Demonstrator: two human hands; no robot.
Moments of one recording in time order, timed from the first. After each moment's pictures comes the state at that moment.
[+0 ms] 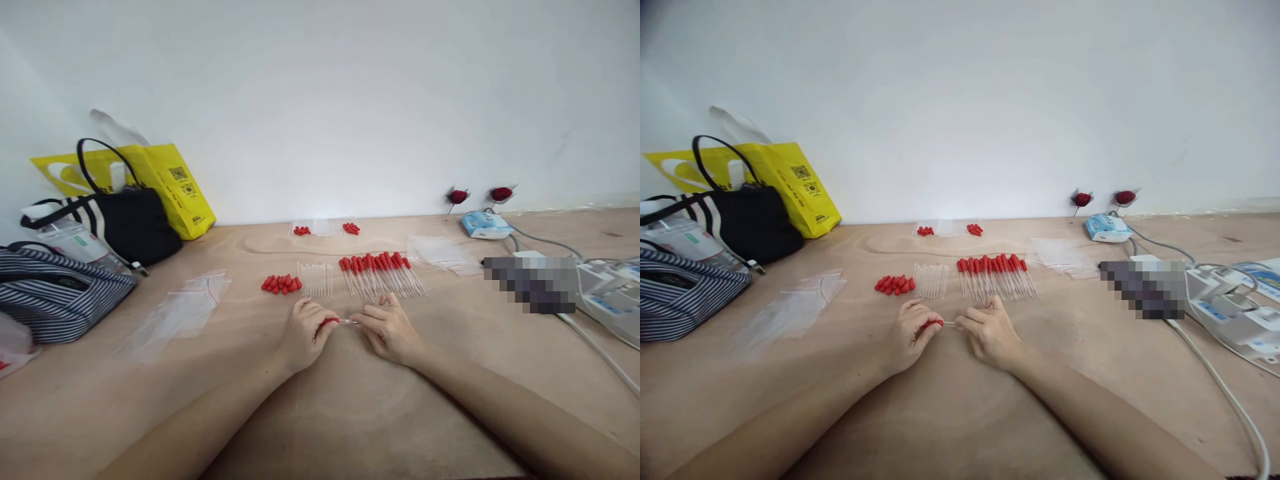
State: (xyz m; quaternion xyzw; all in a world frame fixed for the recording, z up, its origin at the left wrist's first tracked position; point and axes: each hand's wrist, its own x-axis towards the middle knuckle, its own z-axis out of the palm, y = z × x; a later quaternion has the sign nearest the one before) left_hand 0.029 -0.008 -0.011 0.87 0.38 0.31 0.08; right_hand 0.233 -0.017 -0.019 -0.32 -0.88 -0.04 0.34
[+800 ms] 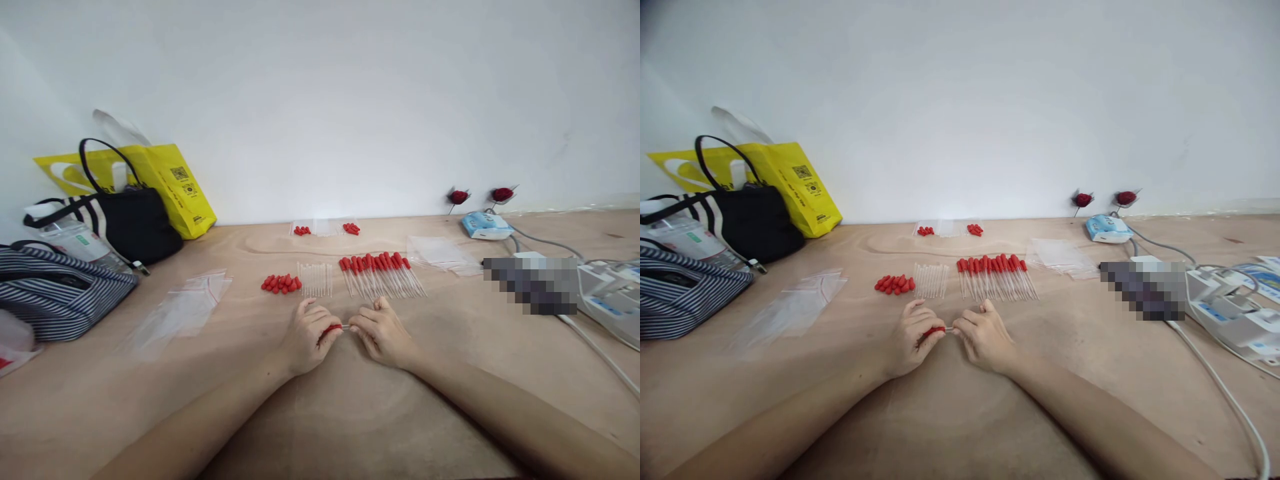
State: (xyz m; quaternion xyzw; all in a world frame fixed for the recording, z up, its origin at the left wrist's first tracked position) left_hand 0.031 -0.011 -0.012 0.89 0.33 0.30 0.07; right_hand 0.223 -0.018 -0.022 -0.33 -0.89 -0.03 0.32
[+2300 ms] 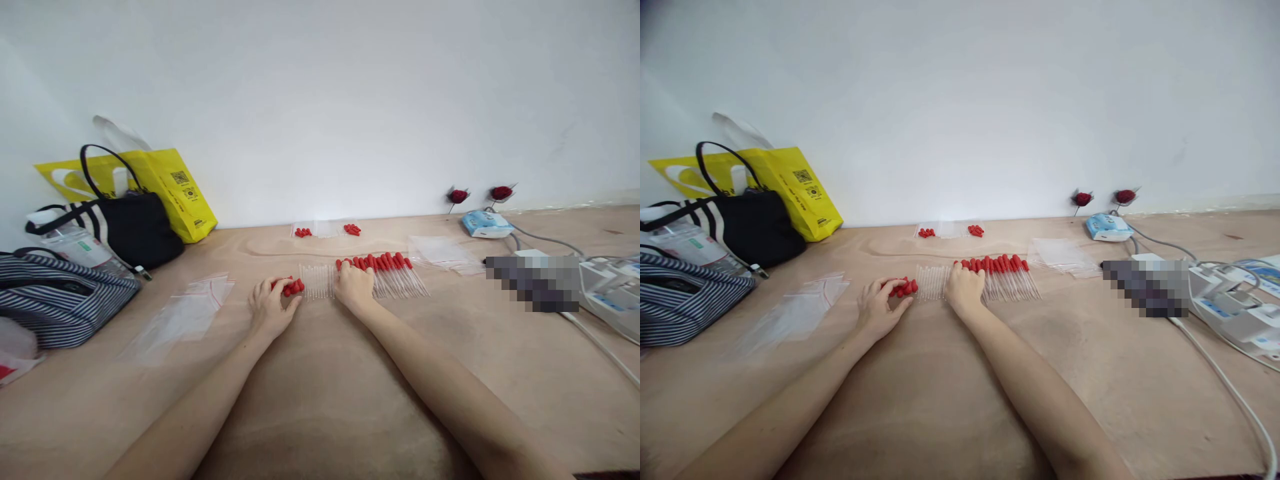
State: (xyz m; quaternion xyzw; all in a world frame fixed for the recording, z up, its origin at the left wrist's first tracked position) left_hand -0.026 0.037 -0.013 0.74 0.60 0.30 -0.11; right_hand 0.157 0.060 0.004 -0.71 -0.68 0.00 0.16
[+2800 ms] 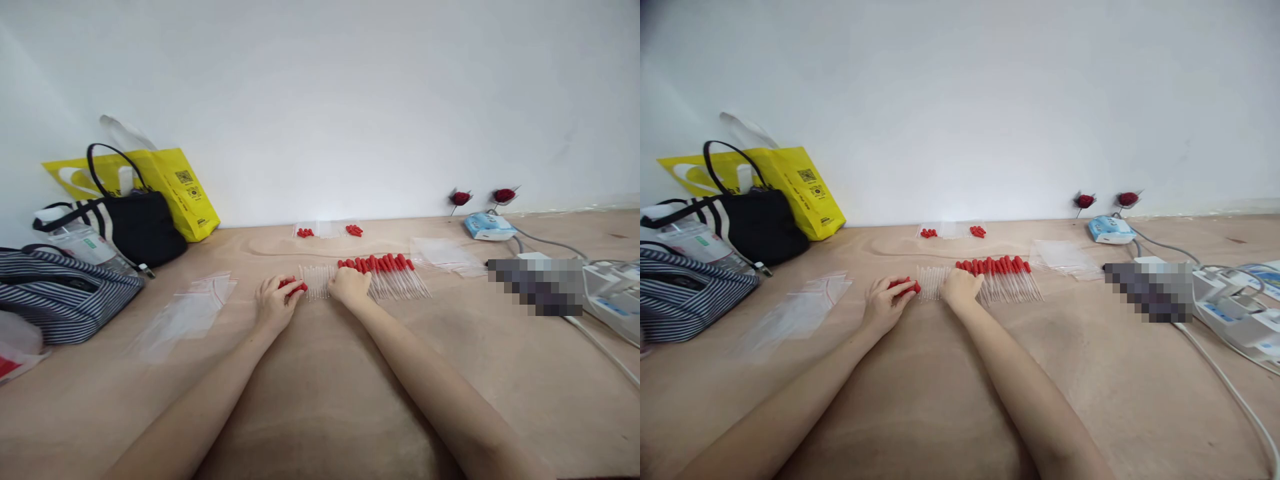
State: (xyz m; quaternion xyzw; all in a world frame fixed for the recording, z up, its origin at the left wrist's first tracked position) left_hand -0.026 0.047 -0.016 0.76 0.54 0.33 -0.11; right_hand 0.144 0.069 0.008 -0.74 -0.65 0.08 0.14
